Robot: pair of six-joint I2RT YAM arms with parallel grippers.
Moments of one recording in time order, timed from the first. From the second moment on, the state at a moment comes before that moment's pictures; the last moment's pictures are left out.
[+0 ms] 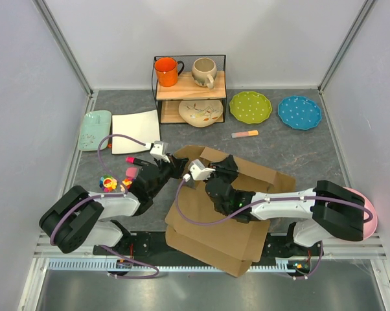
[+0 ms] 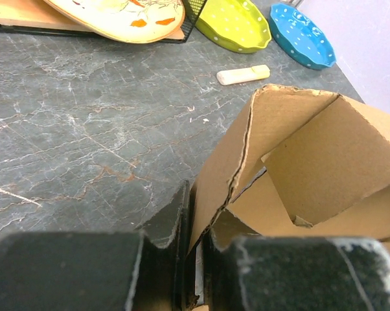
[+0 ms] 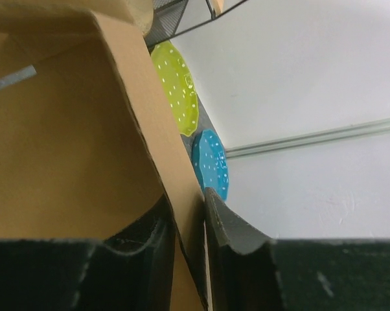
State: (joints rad) left arm -0.68 1.33 0.28 0.94 -0.15 -0.48; right arm 1.22 1.46 0.66 0.52 1.17 -0.85
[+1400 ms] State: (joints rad) left arm -0.70 1.11 0.33 0.70 -0.18 -0.41; right arm 1.21 1.49 0.71 0.31 1.27 -0.87
